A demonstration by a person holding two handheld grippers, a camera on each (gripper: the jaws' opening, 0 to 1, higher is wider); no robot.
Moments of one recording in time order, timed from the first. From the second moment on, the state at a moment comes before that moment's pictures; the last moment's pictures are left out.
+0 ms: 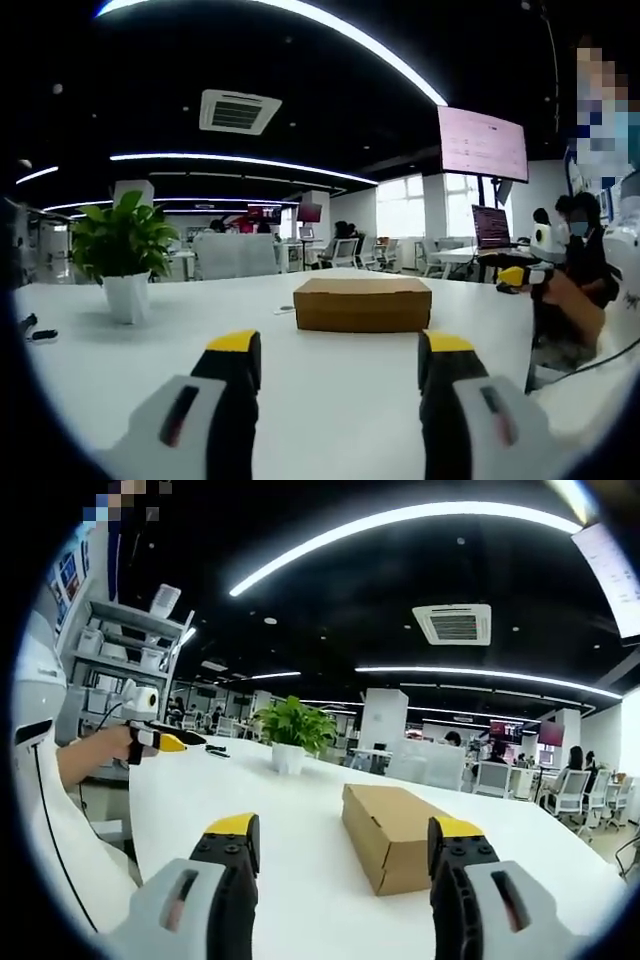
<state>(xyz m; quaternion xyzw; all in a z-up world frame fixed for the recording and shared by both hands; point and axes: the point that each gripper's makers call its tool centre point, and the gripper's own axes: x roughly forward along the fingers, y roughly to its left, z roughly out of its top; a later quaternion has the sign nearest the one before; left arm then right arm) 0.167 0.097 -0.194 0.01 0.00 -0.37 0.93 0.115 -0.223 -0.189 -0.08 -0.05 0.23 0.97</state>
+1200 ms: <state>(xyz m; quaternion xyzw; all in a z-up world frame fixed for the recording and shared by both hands) 0.198 0.092 -0.182 0.00 0.00 -0.39 0.92 0.129 -0.231 -0.189 -0.09 -0.05 0.18 0.98</state>
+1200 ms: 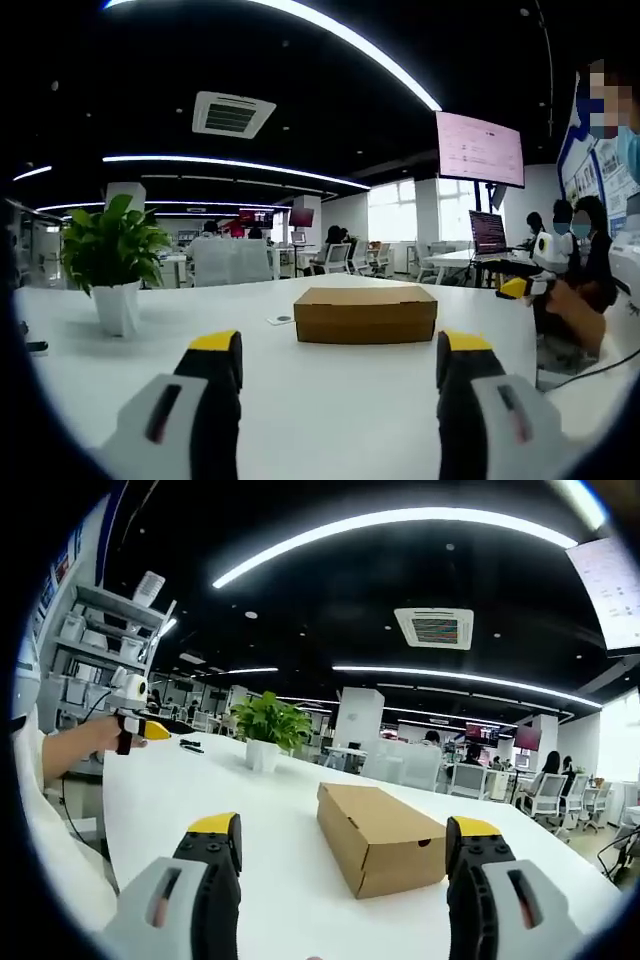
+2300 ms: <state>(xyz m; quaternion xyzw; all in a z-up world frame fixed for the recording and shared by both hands) 0.221 0.054 -0.184 0.04 0.02 -0.43 0.90 0.117 -0.229 -0.186 -0.06 -0.06 0.20 0.98</state>
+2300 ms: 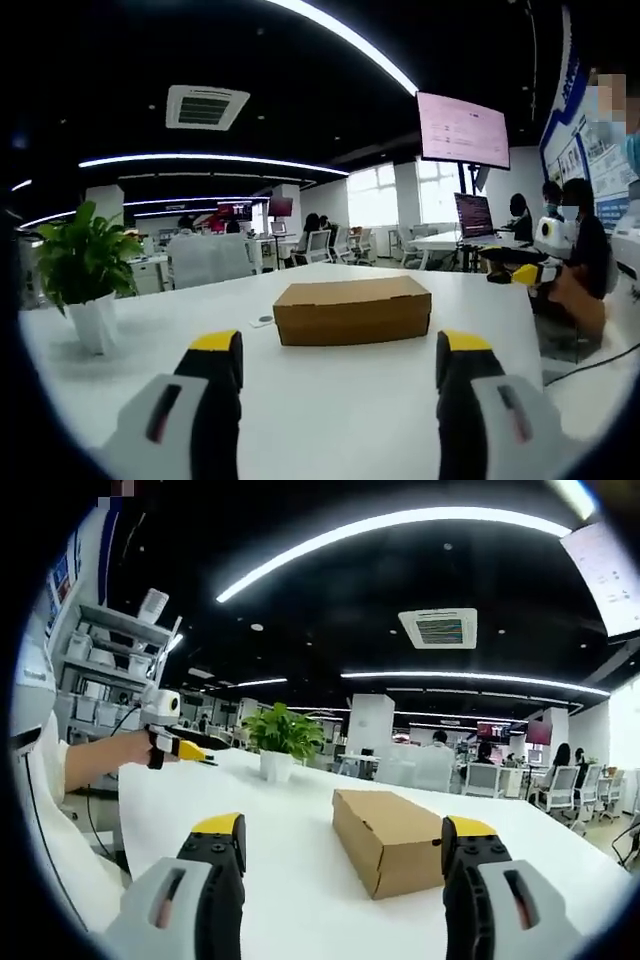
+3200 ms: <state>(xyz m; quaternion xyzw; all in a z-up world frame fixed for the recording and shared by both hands) 0.239 0.044 -0.187 0.01 0.00 -0.46 0.89 0.125 -0.238 -0.188 -0.06 -0.06 0.16 0.98</state>
